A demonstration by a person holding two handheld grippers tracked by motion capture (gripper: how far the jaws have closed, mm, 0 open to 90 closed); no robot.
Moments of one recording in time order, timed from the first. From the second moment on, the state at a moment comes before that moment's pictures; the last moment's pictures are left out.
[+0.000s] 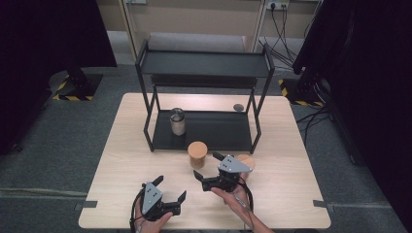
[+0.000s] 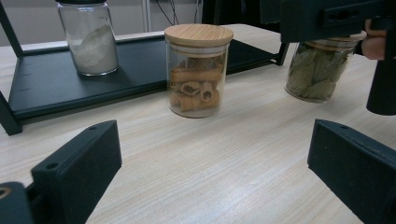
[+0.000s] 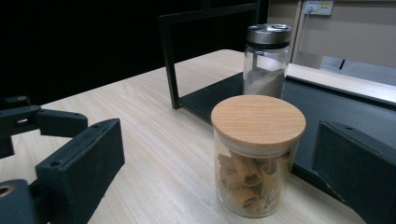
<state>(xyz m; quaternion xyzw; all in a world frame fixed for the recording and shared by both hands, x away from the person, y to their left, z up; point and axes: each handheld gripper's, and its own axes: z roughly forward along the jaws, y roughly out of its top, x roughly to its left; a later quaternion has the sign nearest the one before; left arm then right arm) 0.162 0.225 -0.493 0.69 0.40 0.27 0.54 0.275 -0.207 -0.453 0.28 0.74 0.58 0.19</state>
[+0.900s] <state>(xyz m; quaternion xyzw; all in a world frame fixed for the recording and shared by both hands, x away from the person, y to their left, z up) 0.162 0.225 -0.493 0.68 0.40 0.27 0.55 0.288 -0.183 -0.457 0.31 0.74 0.56 0.21</state>
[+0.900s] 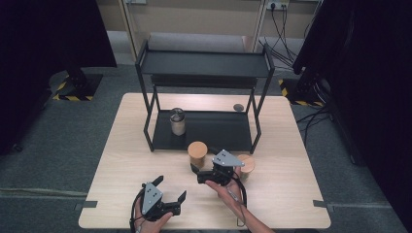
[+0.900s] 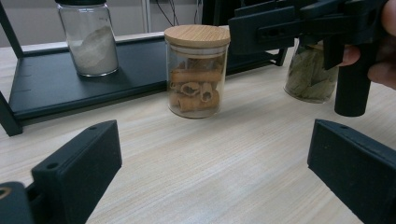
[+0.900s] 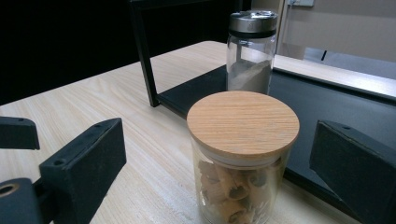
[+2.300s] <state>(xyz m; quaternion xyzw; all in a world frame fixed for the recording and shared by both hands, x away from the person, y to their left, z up) 0.162 0.225 -0.493 0.69 0.40 0.27 0.54 0.308 -0.155 -0.463 0.33 0.76 0.52 0.22</state>
